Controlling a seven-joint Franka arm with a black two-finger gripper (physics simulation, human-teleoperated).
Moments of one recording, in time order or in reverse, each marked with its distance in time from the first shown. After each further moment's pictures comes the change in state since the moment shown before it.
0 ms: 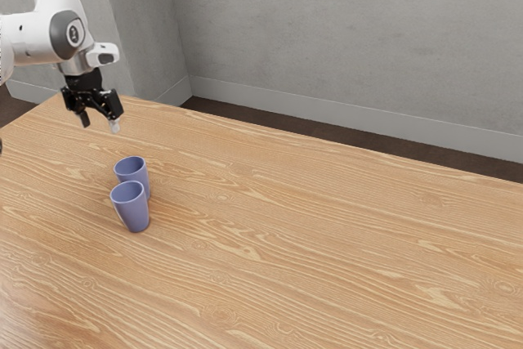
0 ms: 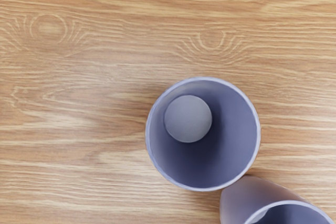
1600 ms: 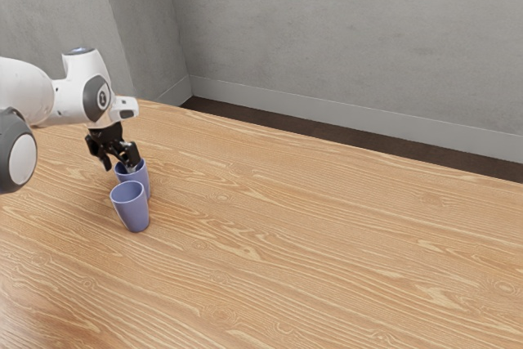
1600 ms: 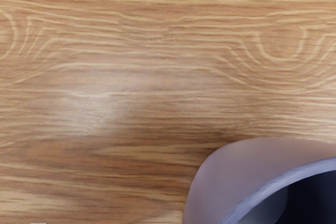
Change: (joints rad) arm 0.014 0.184 -0.023 -0.107 -0.058 0.313 0.066
